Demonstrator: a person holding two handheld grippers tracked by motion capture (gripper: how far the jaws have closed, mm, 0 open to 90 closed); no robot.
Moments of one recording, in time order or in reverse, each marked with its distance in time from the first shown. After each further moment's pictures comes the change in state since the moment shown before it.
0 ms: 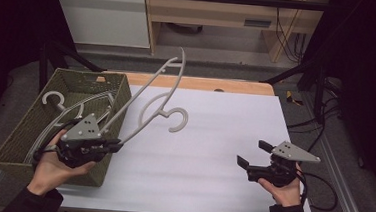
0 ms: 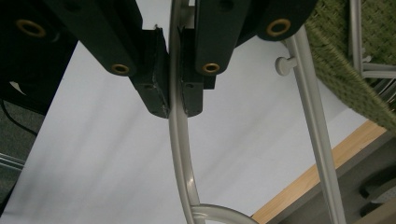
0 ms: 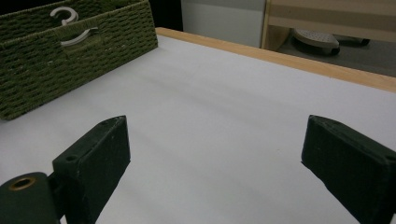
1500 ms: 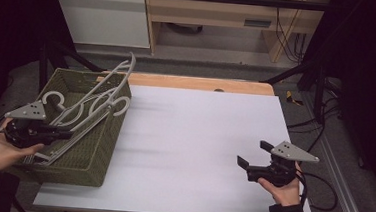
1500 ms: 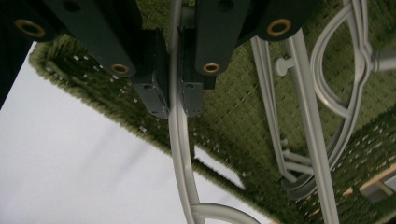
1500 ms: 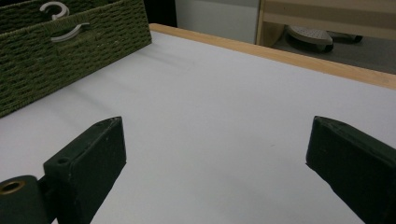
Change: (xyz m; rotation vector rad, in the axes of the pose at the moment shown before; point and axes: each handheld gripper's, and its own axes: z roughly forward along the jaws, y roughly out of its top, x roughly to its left) left arm 0.113 -0.097 -0.037 0.072 0.006 -0.126; right arm -0.001 -0.002 0.002 0.014 -0.018 0.001
